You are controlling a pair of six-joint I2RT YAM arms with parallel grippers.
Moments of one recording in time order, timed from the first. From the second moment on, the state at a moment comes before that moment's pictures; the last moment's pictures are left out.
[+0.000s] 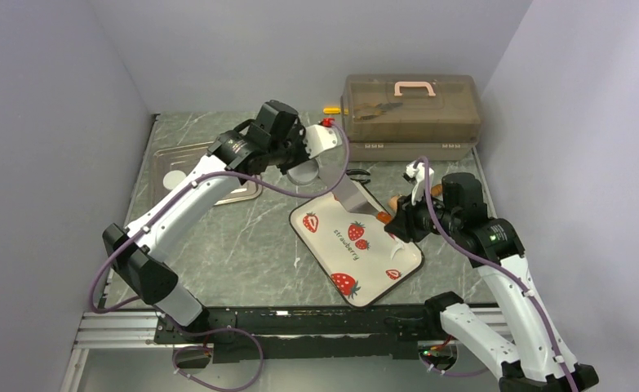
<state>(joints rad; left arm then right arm) -0.72 1.57 1.72 -0.81 0.04 0.64 0.31 0.78 1.00 -0.90 -0.44 -0.05</state>
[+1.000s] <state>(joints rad) -0.80 1.64 1.64 -0.54 -0.29 0.66 0.31 0.83 1.15 -0.95 -0.64 0.13</state>
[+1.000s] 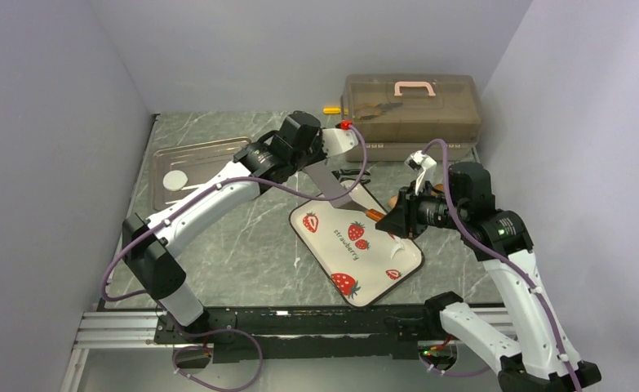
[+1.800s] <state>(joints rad) -0.86 1.61 1.54 -0.48 -0.32 0.77 0.47 1.00 1.25 -0.96 -0.41 0.13</state>
